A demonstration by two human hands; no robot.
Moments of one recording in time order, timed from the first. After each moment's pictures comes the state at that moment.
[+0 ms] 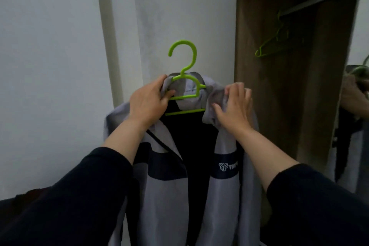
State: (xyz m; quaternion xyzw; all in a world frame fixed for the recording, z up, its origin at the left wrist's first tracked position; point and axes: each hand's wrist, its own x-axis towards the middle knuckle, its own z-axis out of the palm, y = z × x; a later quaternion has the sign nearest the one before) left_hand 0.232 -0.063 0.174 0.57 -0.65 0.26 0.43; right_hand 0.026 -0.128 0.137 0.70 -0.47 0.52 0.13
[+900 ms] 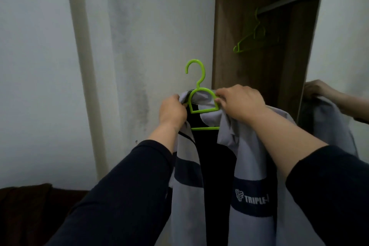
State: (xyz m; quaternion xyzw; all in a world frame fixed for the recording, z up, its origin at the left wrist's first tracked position) left_hand 0.127 -0.141 0.129 0.65 -0.60 -0.03 0.48; right_hand -0.056 -0.113 0.170 0.79 -0.52 0.23 0.23
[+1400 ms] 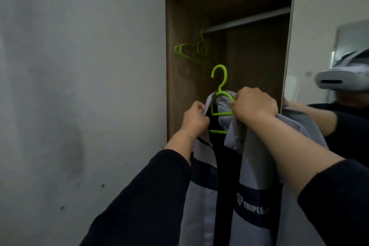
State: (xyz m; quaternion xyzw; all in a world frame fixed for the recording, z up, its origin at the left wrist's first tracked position) left_hand 0.019 -0.262 0.158 0.41 -0.75 -0.27 0.44; right_hand -0.091 -0.164 0.208 0.50 -0.80 0.27 0.21
